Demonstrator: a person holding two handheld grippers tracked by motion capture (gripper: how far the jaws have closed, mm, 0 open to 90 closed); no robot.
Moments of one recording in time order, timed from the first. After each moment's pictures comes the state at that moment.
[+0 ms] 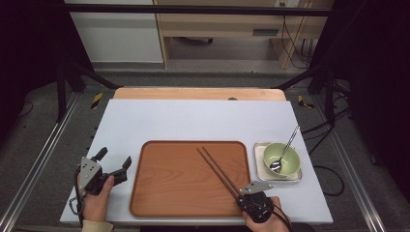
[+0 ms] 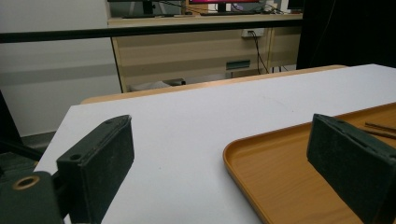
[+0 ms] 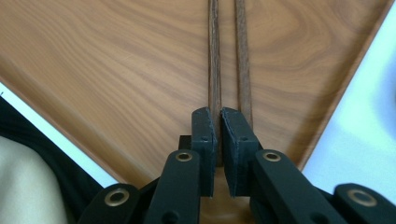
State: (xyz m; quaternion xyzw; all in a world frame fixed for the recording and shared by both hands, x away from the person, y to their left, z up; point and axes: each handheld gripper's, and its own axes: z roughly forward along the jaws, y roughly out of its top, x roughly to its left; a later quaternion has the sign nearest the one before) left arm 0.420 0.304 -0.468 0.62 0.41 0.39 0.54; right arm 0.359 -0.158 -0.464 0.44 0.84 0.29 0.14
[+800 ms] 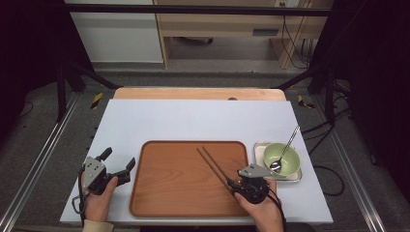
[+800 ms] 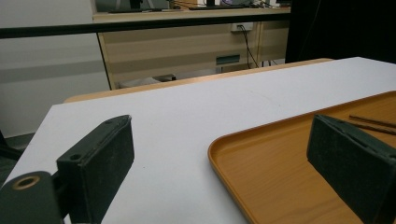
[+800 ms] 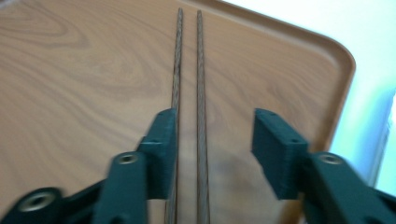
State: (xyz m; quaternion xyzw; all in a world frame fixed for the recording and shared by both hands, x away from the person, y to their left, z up) left arm 0.422 0.297 -0.468 0.64 0.40 0.37 0.54; right arm 0.404 -0.151 -0.460 0.43 0.79 0.39 0.21
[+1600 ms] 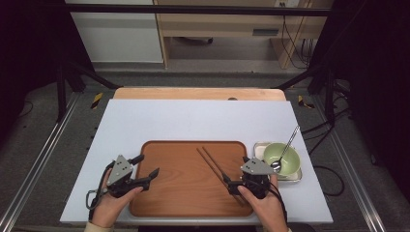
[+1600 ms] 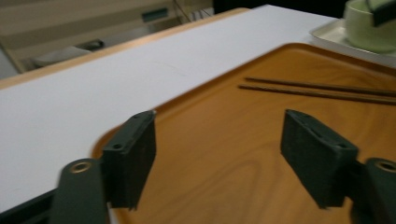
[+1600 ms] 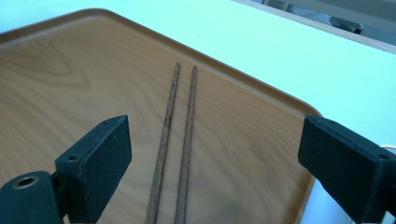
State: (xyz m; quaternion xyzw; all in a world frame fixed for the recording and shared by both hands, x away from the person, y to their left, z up) left arm 0.412 0.224 -0.443 0.78 0.31 0.24 0.49; right arm 0.415 -0.154 -0.450 0.37 0.77 0.44 0.26
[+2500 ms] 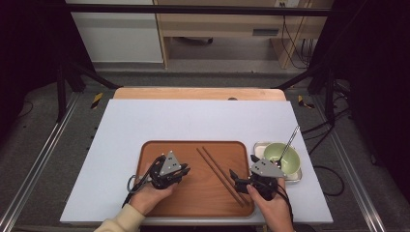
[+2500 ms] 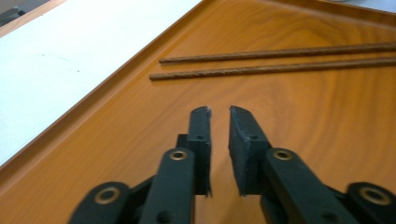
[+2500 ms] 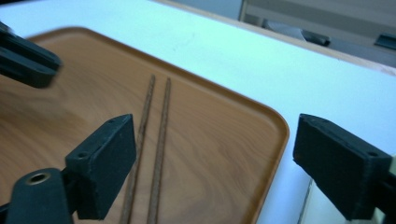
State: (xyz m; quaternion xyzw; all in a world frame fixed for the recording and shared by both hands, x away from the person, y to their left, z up) left arm 0.447 0.132 -0.453 0.86 0.24 0.19 0.41; right arm 0.407 -0.174 -0.443 0.39 0.74 0.46 0.29
